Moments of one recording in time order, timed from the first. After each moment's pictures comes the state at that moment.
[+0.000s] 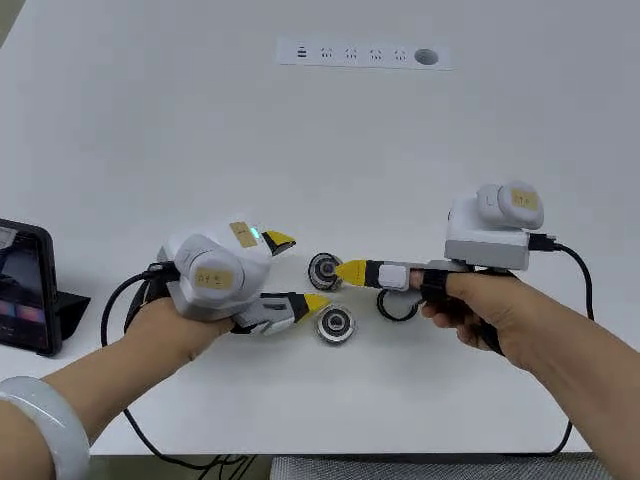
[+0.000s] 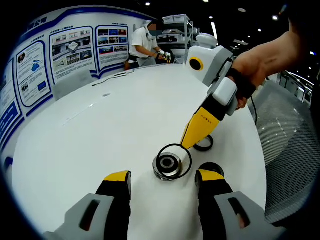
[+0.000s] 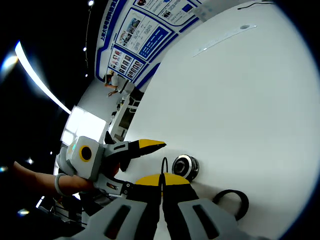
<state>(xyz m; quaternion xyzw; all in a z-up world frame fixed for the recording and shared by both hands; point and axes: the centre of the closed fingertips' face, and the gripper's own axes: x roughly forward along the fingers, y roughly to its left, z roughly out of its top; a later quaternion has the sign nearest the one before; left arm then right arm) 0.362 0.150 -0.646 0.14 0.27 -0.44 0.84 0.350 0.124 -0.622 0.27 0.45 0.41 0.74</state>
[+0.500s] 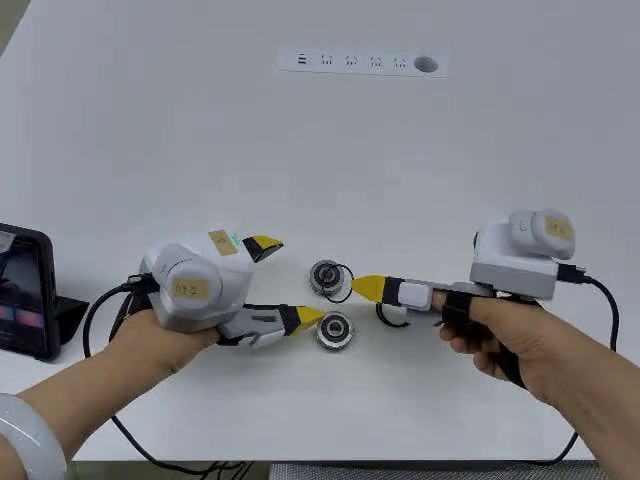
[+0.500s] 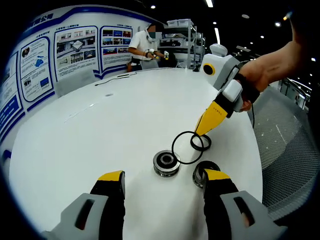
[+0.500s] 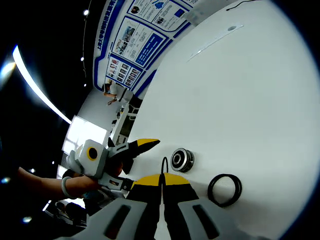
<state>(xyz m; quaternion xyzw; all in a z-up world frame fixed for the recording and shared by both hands) 0.356 0.158 -0.643 0.12 0.27 -0.44 0.85 0.338 0.101 -0.617 0.31 0.44 0.39 0.75</state>
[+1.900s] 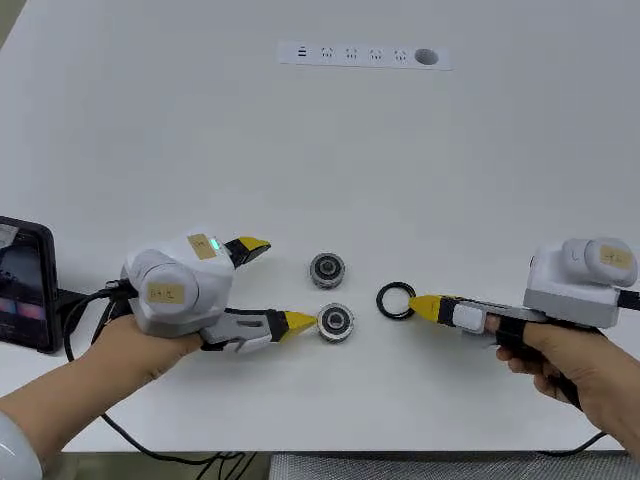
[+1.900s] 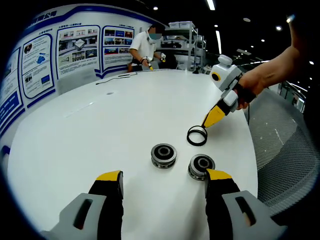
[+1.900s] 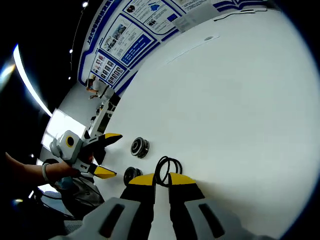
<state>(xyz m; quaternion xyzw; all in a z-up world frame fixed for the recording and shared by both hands) 0.344 0.169 -0.644 0.10 0.27 -0.44 0.85 0.332 0.035 -0.649 0.23 0.45 0.33 0.80</state>
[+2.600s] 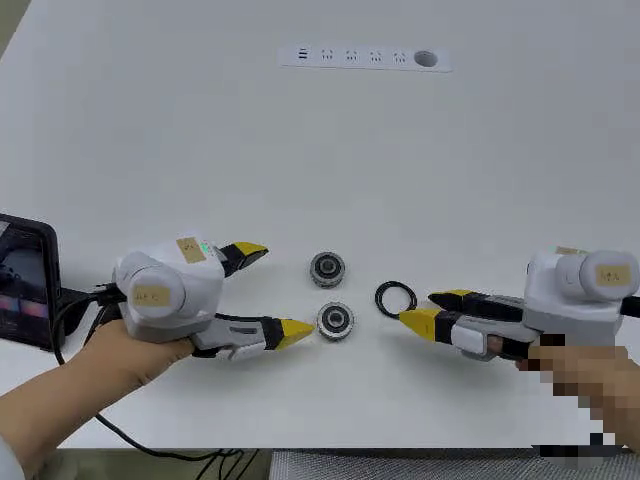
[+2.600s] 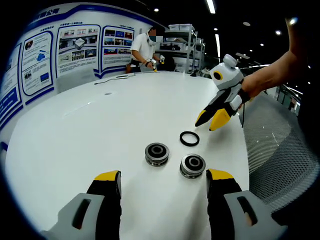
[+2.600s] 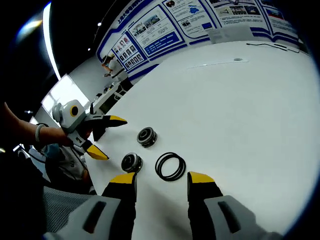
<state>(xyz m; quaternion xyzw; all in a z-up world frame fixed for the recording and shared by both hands) 0.330 0.170 -0.637 0.09 0.27 -0.46 0.85 0.322 0.030 -0.647 0.09 0.40 0.40 0.82</state>
